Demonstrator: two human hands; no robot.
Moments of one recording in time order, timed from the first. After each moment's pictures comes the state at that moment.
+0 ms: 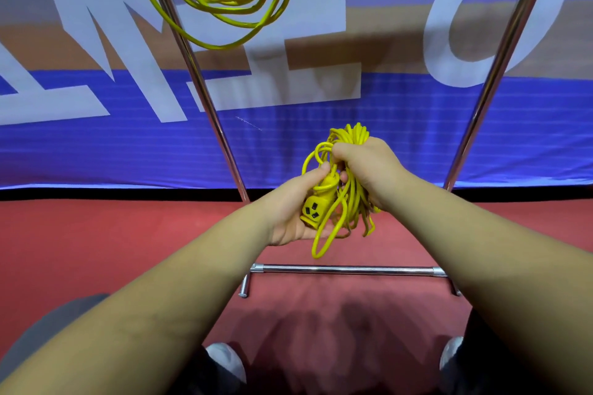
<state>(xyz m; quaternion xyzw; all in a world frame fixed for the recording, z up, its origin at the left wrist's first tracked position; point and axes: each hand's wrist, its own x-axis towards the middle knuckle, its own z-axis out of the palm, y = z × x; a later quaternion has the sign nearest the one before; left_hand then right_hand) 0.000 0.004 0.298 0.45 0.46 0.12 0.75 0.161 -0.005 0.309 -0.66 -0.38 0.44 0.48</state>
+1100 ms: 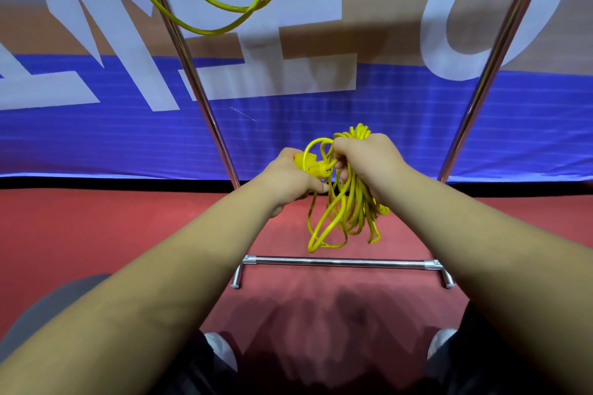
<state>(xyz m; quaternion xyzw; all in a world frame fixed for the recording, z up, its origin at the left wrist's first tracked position) 0.012 0.045 0.271 0.61 0.57 0.20 0.51 0.173 -0.009 0.305 -0.71 -0.35 0.42 0.45</state>
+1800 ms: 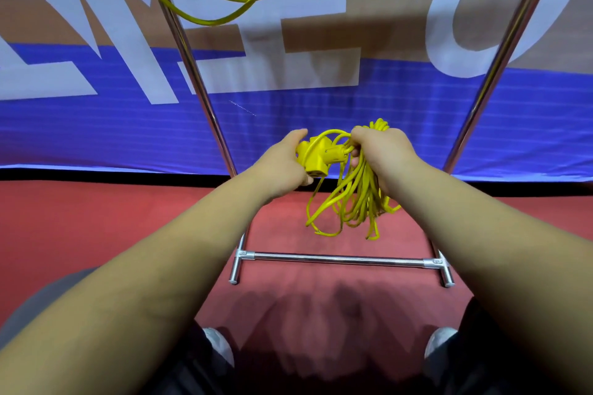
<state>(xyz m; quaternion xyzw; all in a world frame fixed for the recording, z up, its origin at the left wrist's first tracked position) 0.004 0.055 0.285 0.73 0.54 0.16 0.39 0.192 0.007 0.291 -0.69 -0.28 0.43 0.51</state>
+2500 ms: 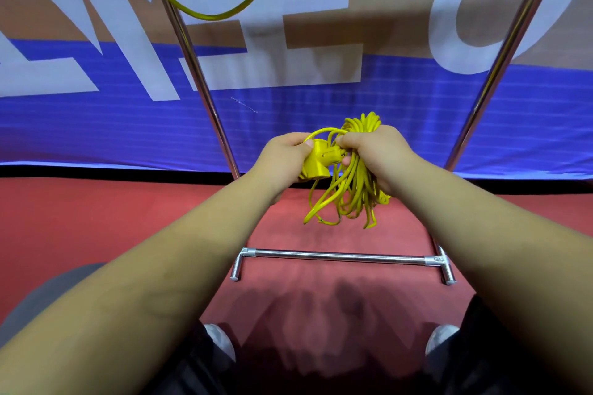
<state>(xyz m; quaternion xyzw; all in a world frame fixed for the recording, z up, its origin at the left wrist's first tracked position) 0.014 0.051 0.275 0.57 0.53 0.32 0.53 0.187 0.008 0.286 -0.66 -0.34 0.46 0.49</state>
